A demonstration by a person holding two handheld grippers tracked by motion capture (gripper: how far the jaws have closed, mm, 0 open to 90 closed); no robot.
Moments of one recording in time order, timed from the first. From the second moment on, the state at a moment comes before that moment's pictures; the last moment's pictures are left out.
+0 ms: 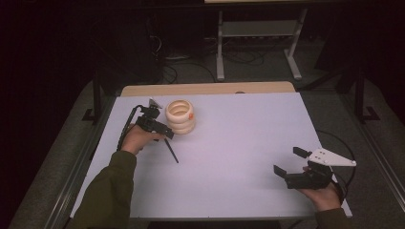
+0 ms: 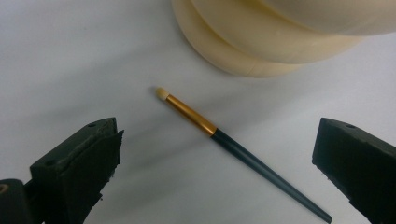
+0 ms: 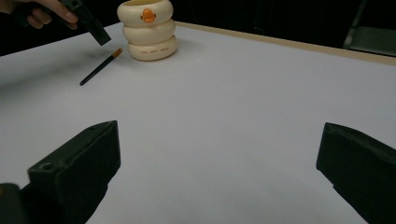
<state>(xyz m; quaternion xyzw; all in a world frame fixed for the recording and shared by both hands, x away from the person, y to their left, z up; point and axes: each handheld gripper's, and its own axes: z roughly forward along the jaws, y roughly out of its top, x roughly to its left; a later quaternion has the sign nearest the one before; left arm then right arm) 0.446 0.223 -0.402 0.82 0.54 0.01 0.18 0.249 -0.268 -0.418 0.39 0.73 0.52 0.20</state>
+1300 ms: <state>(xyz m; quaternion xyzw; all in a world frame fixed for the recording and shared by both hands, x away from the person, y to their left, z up) 0.448 0.216 -0.409 0.81 0.57 -0.02 0.15 0.248 -0.269 -0.418 0.39 0.73 0.52 0.20</state>
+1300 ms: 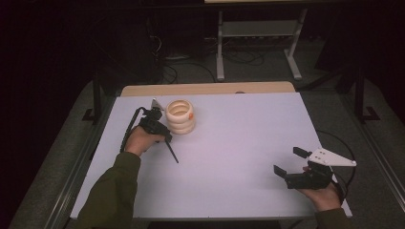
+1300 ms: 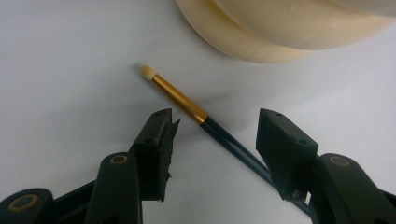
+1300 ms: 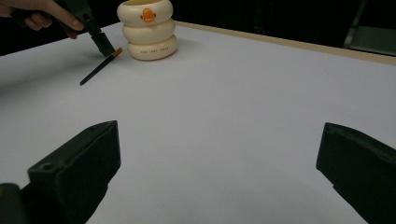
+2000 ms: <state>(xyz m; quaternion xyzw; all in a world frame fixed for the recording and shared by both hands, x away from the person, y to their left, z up) 0.448 0.211 -0.413 0.81 0.57 -0.02 0.14 0.248 -0.269 -0.418 0.39 0.73 0.52 0.20</state>
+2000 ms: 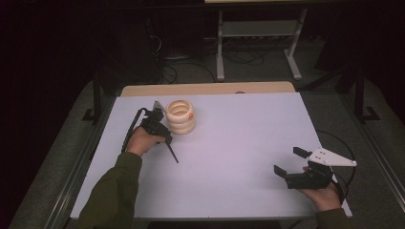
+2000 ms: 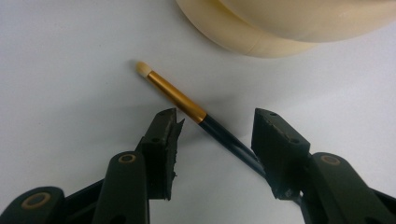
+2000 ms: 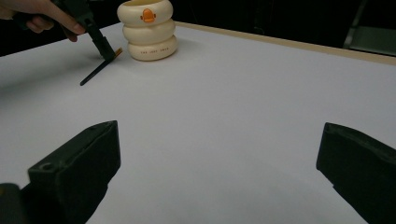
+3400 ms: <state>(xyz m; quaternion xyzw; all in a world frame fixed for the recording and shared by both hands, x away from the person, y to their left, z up) 0.447 0.213 -0.413 0.83 0.54 -0.03 0.12 0.249 -0.269 -0.418 0.39 0.73 0.52 0.20</state>
